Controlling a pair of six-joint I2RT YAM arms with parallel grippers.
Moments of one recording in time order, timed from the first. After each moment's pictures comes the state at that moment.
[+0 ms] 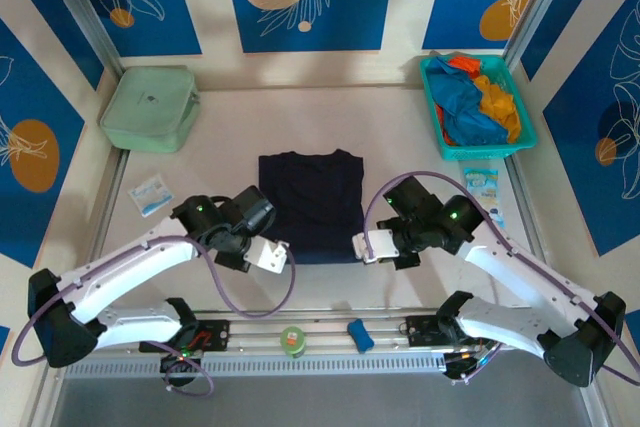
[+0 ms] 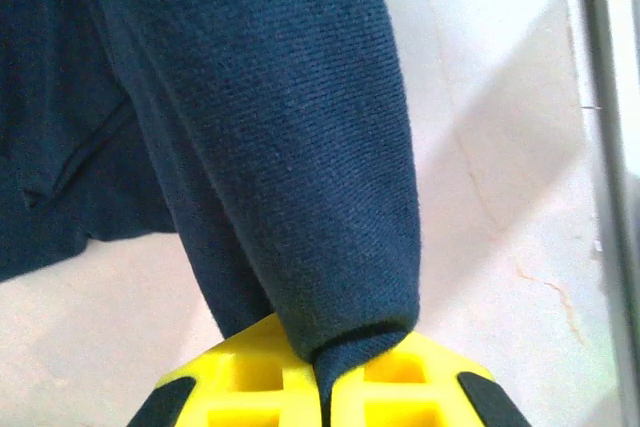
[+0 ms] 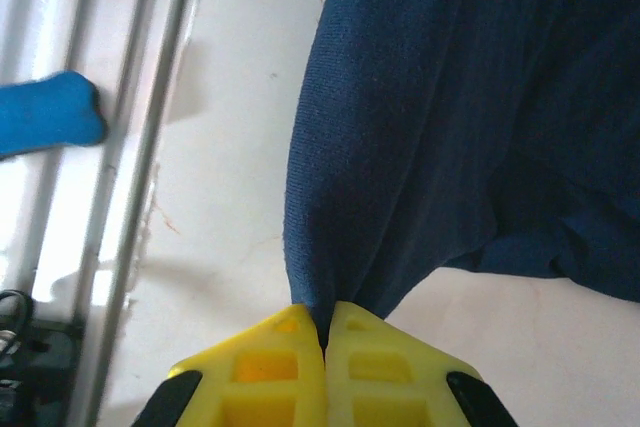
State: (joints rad) left arm -0.89 1.15 1.04 -1.23 -0.11 1.02; right arm 0.72 1.00 0.97 -1.16 -0.26 -1.06
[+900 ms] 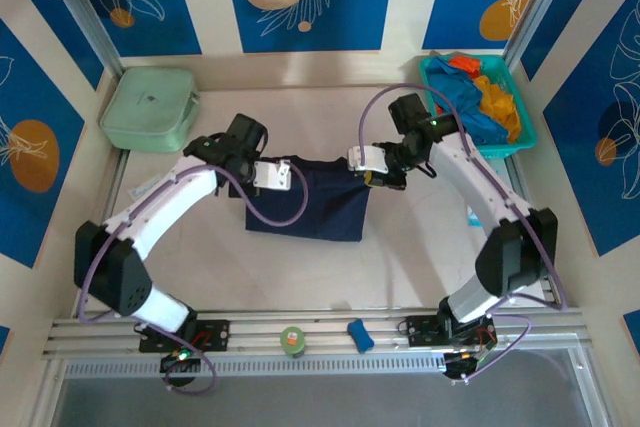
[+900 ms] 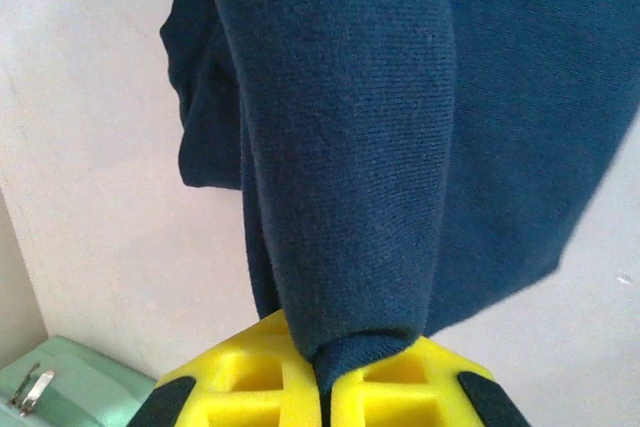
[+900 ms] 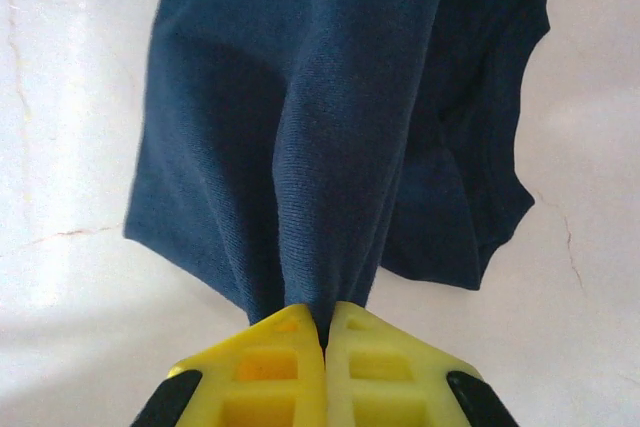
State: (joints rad) left arm -0.49 1.54 1.35 -0.93 -0.07 1.15; right arm 0.33 1.60 1.47 -1.12 -0.42 -1.27
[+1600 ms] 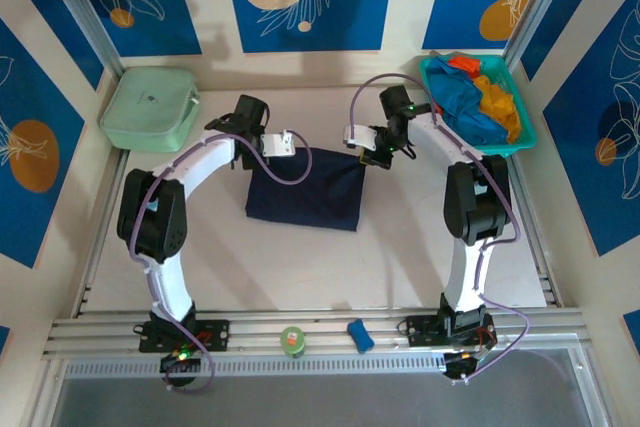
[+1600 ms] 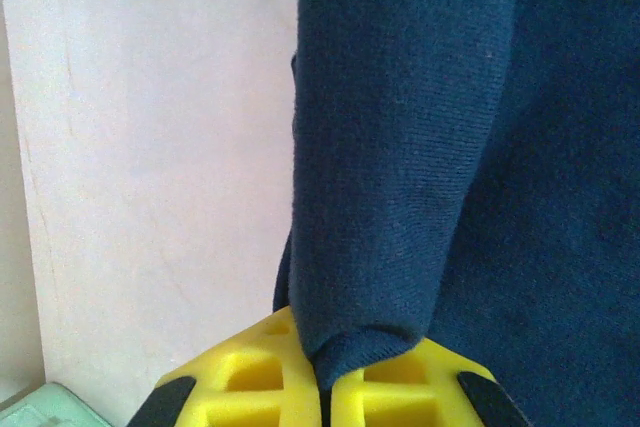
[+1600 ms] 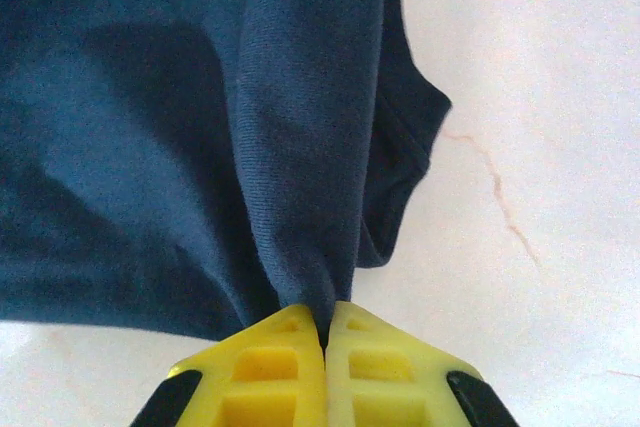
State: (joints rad) left arm -0.36 1.89 1.48 -0.59 -0.01 1.12; right arm 0.26 1.97 1.60 -0.82 -0.37 -1.12
